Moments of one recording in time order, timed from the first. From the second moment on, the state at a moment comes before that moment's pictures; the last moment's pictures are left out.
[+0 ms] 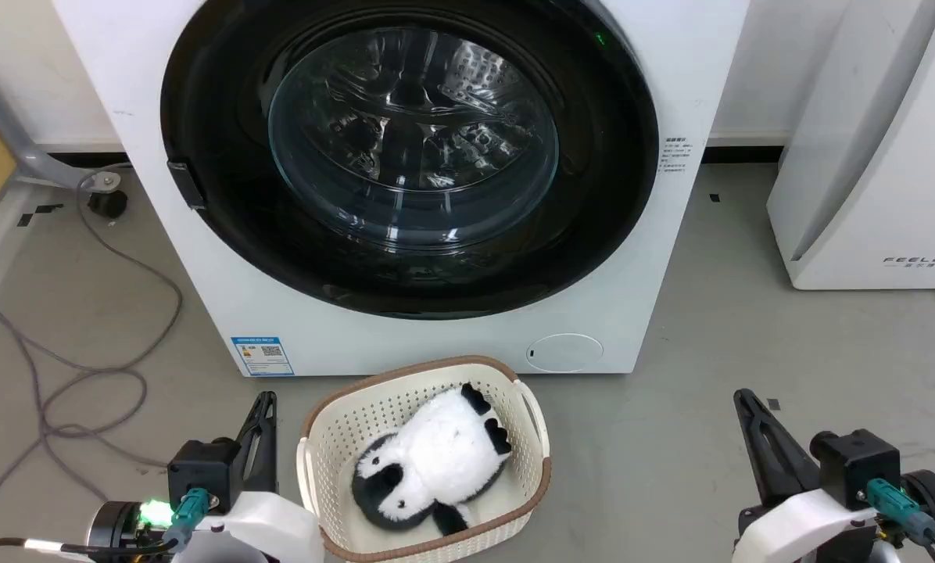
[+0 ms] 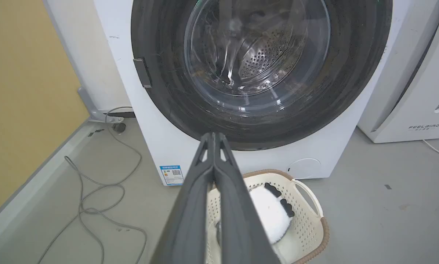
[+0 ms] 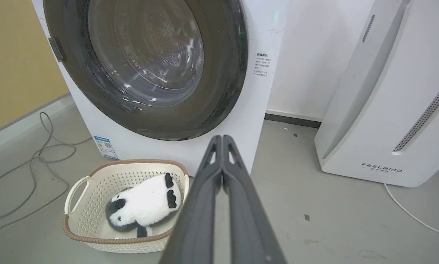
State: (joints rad) left arm 0.02 0.05 0.00 0.00 0.00 0.00 0.00; right arm 0.01 -0.05 0.00 0.00 0.01 0.13 0.00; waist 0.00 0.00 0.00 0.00
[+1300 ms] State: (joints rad) left arm 0.02 0.05 -0.01 0.01 0.00 0.00 -0.01; right arm 0.02 -0.05 0.00 0.01 0.01 0.13 -0.01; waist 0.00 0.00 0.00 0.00
